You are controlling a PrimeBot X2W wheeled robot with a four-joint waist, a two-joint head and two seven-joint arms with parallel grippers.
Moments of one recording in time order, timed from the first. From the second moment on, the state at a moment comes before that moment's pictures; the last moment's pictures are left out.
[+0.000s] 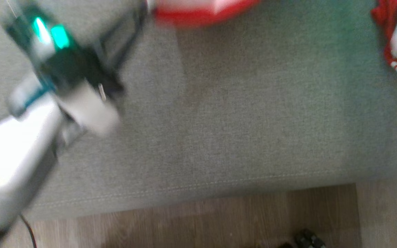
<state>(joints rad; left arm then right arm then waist) -0.86 0.54 -0.73 0.06 -0.35 -0.13 -0.26 -0.83 -0.31 0.06 0.14 0.71 0.13 0.00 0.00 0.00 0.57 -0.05</state>
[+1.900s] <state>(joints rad) -0.84 0.31 -0.73 0.41 -0.74 -0.13 -0.26 -0.95 -0.33 -0.02 0.19 0.37 0.13 0.60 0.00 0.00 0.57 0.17</state>
